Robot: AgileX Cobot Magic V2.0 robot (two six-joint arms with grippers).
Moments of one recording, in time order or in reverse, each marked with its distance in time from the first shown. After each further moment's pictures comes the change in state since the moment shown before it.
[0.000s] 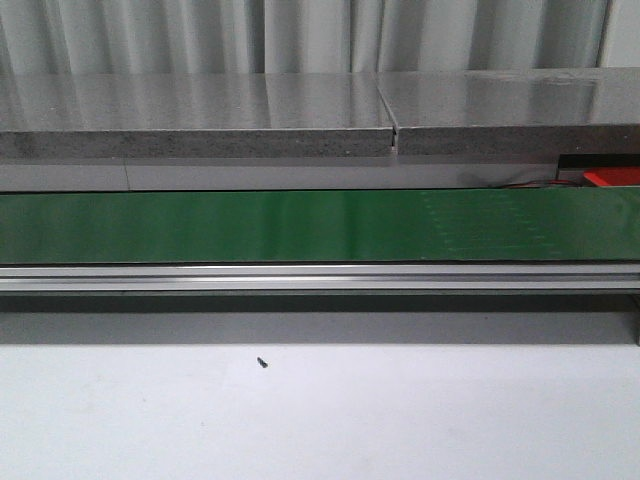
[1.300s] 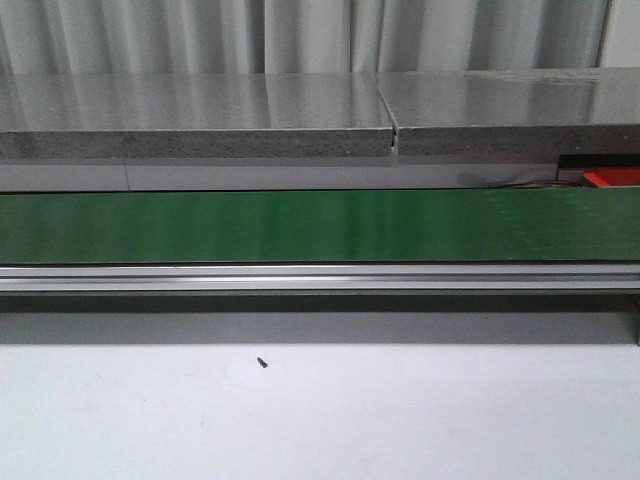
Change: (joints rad) left arm 0.000 0.000 0.000 0.000 0.000 0.000; right arm 0.143 -0.140 0.000 0.013 -0.026 -0.061
